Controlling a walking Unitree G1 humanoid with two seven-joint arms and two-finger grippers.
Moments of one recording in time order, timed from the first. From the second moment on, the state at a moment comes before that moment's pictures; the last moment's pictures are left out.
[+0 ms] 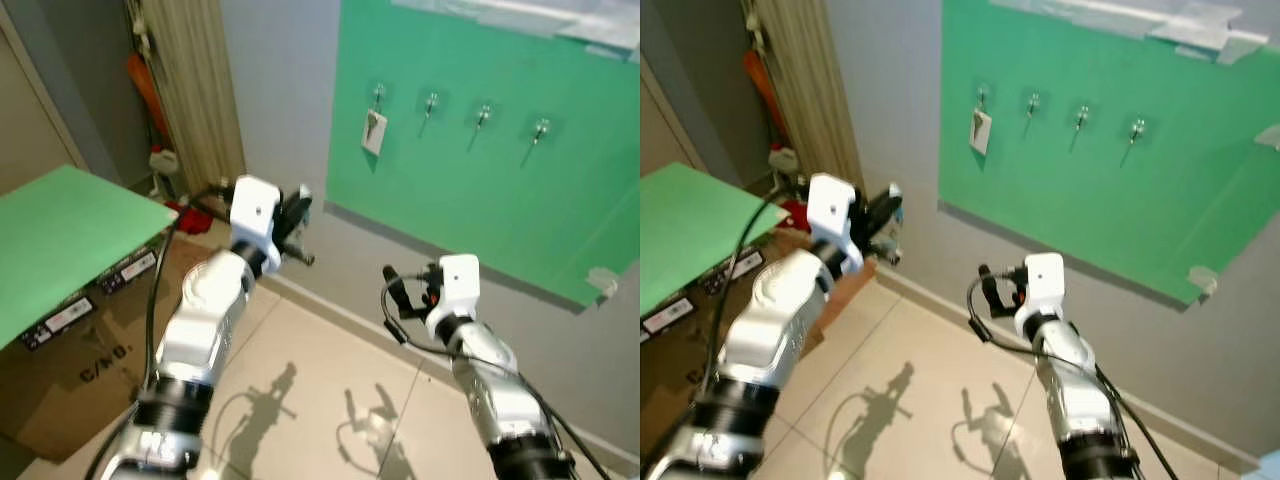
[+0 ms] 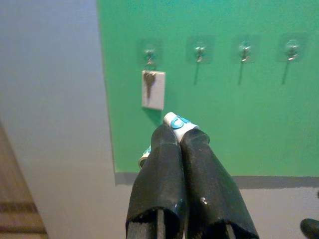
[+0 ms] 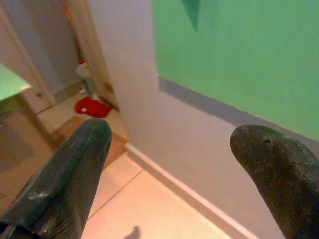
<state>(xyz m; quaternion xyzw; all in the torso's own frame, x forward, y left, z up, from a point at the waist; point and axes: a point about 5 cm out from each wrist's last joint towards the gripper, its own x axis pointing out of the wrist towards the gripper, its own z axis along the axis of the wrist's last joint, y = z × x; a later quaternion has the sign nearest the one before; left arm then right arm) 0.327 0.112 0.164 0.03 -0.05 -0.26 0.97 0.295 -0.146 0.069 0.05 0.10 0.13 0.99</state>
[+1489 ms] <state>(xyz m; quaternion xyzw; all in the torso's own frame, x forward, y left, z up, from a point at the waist) 0.360 0.112 0.212 0.01 -0.01 -0.48 0.88 0.304 -0.128 0.144 0.10 0.06 0.34 0.93</state>
